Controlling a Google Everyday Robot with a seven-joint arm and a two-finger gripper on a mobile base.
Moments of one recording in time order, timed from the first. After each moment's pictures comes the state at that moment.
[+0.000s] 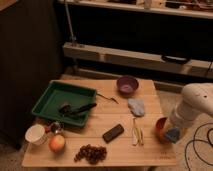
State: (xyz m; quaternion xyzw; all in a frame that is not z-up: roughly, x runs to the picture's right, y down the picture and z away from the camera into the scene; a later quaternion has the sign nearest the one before) arm 0.323 0.198 0.687 -0.29 -0.25 -0.49 0.78
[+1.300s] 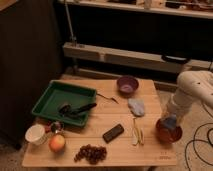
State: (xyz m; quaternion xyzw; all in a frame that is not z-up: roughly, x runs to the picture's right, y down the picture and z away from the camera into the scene) arm 0.313 0.149 0.713 -0.28 -0.25 -0.51 0.77
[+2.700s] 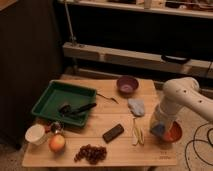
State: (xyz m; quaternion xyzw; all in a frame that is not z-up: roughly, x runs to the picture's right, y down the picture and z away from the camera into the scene) arm 0.257 0.188 0.704 -0.27 -0.28 -0.55 0.74
